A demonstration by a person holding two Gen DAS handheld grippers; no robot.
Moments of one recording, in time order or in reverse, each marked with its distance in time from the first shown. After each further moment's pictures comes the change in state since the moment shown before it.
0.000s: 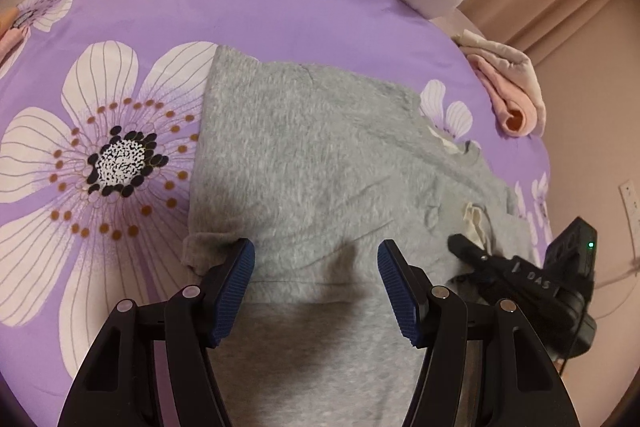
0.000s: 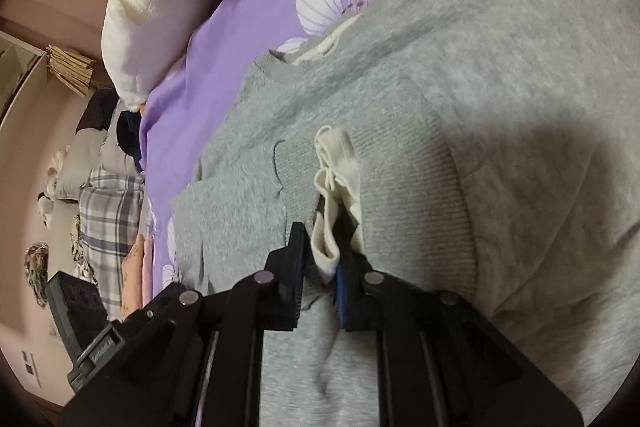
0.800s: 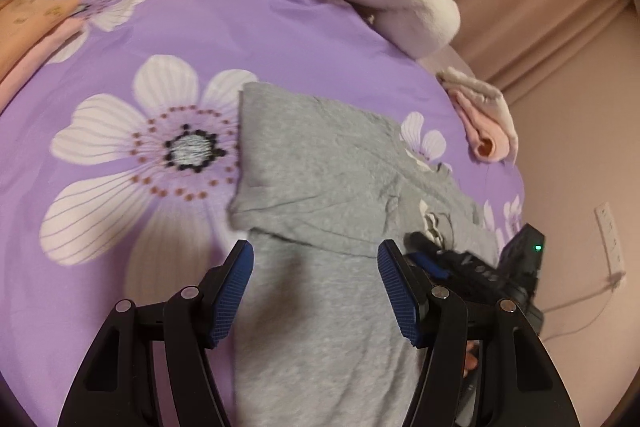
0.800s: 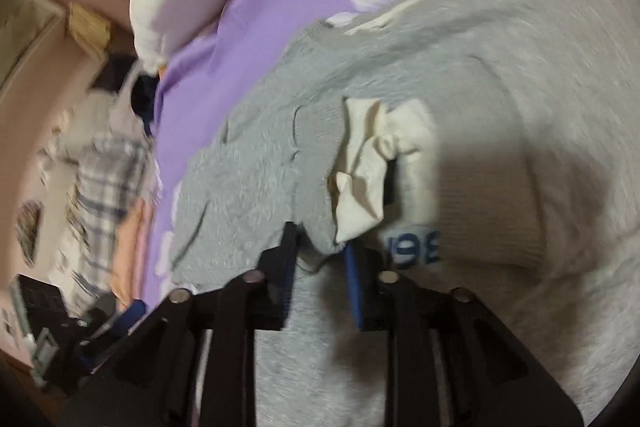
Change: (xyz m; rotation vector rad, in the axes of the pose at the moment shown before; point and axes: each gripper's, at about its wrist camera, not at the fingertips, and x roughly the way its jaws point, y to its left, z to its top) left arm -0.064 0.014 -0.018 -0.054 -0.082 -0.053; right arm -0.003 0.008 -0.011 -0.041 0.011 0.078
